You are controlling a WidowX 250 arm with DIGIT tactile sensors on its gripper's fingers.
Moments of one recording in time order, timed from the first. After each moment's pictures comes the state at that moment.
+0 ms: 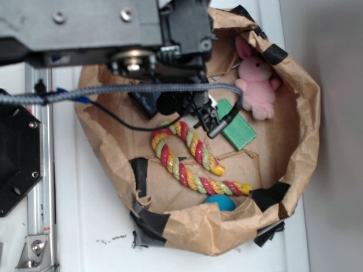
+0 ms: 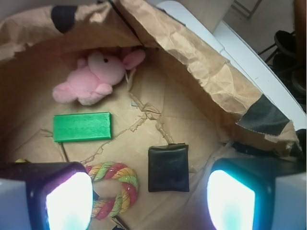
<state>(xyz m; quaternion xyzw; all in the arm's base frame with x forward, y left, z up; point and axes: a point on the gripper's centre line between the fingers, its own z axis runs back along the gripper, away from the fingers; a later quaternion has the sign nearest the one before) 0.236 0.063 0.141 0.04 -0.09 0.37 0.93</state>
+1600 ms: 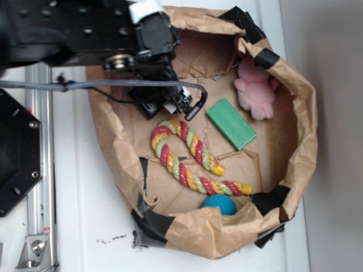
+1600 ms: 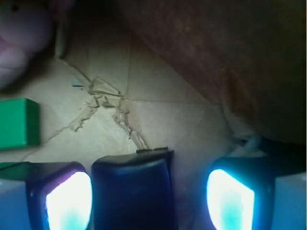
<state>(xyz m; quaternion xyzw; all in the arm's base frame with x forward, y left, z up) 0.217 0.094 0.053 0.05 -0.08 0.40 0.91</state>
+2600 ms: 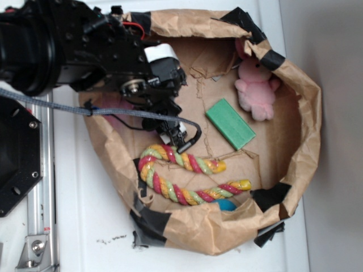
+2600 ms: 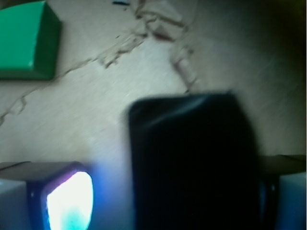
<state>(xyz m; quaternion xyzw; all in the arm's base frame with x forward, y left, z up) 0.215 0.047 0.014 -0.03 -0.04 0.30 0.95</state>
